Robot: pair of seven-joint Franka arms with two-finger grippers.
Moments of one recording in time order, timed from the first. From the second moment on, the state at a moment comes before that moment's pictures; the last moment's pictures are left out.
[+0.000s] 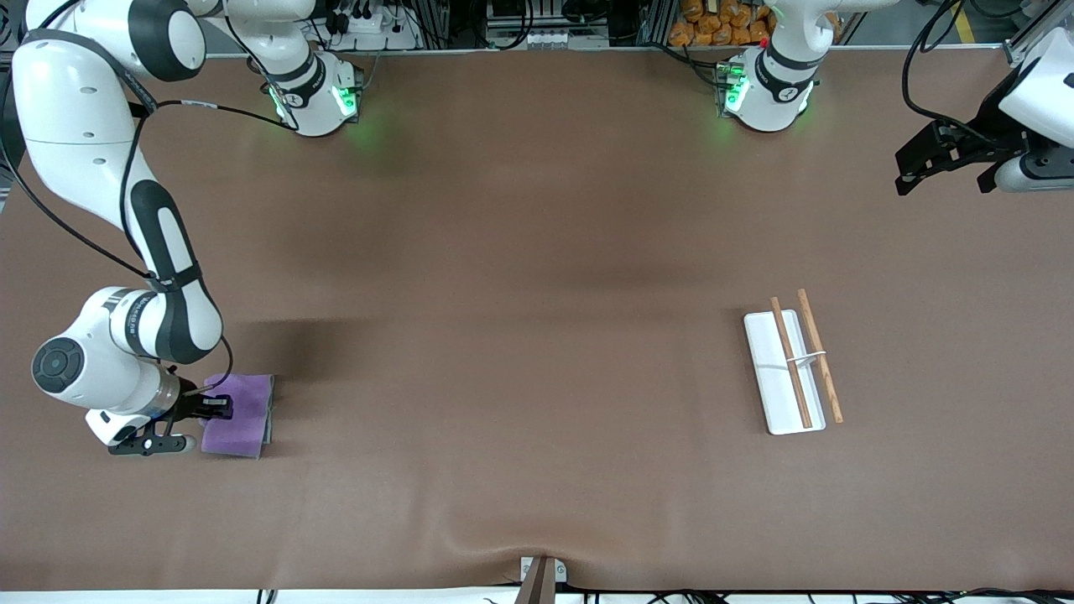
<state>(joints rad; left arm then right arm) -0.01 -0.07 -0.13 -1.55 0.02 1.51 -0.14 -0.09 0.78 -0.04 -1.53 0.06 2.36 -0.21</state>
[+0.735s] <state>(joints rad) -0.01 -0.07 -0.13 -1.55 0.02 1.51 -0.14 -0.09 0.71 -0.03 -1.48 0.06 2.26 -0.21</state>
